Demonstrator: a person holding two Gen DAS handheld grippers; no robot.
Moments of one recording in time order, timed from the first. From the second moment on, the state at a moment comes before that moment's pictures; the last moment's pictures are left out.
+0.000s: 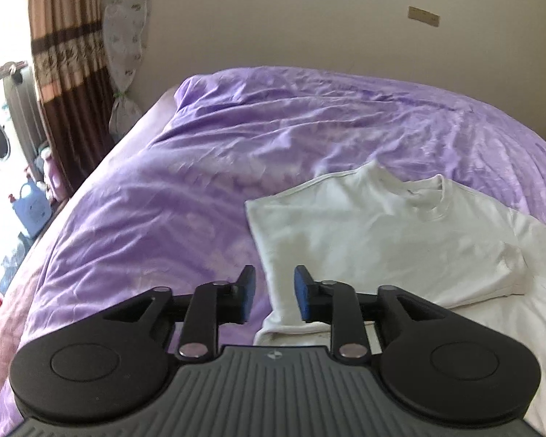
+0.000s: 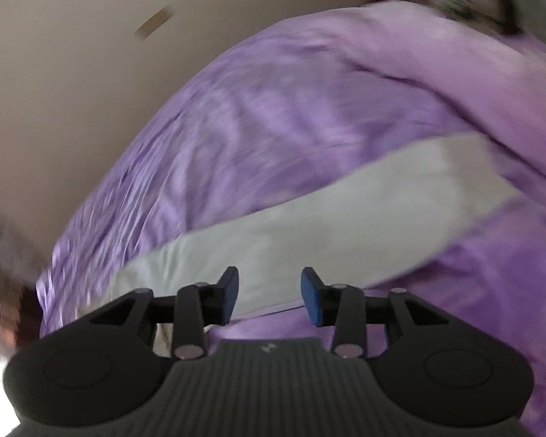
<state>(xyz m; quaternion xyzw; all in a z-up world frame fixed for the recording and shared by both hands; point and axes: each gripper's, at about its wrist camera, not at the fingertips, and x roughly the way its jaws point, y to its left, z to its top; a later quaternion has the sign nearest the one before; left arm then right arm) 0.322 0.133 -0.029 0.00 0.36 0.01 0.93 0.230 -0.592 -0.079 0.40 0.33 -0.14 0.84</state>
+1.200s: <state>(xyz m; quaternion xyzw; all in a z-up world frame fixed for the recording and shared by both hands) 0.329 0.116 -0.026 -0.04 0.38 -0.02 0.92 0.323 -0.494 0.022 0.25 0.22 -0.04 0.94</state>
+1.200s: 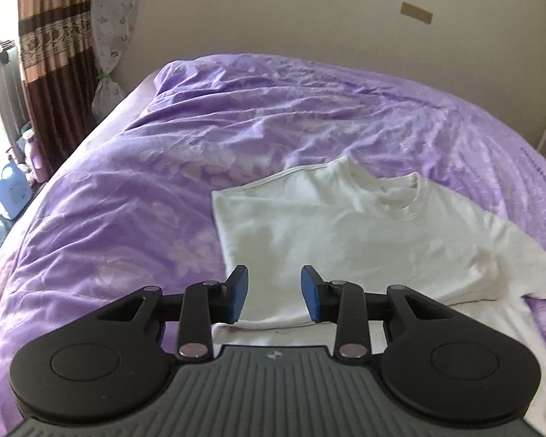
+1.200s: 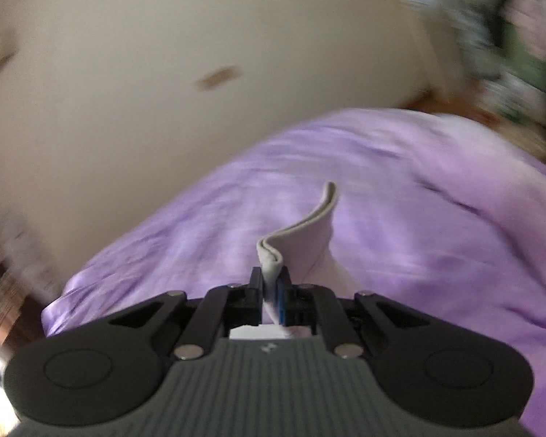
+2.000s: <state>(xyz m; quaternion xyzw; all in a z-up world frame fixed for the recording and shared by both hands) 0.395 0.064 -0.123 -0.24 0.47 -0.16 0.83 0.404 -0.162 -0.182 0.16 0.47 0.22 0.84</state>
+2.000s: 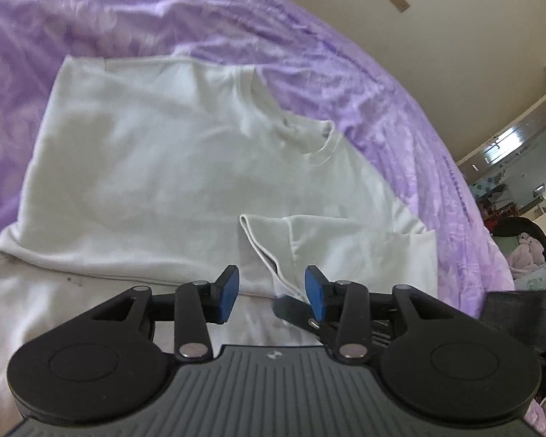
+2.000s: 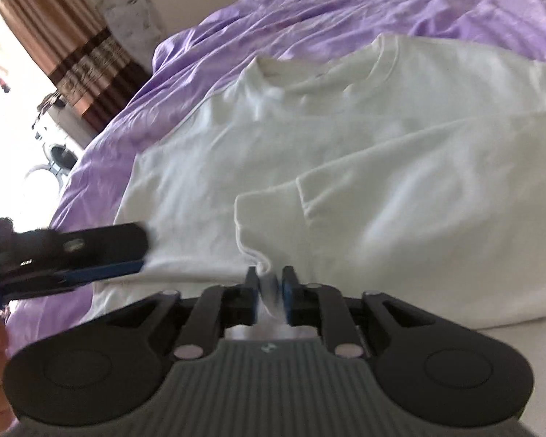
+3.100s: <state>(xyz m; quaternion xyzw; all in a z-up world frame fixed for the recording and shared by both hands) 0.414 -0.052 0.042 -0.18 0.32 -0.24 0.90 0.351 -0.373 -0.163 0.05 0.49 0.03 0.87</state>
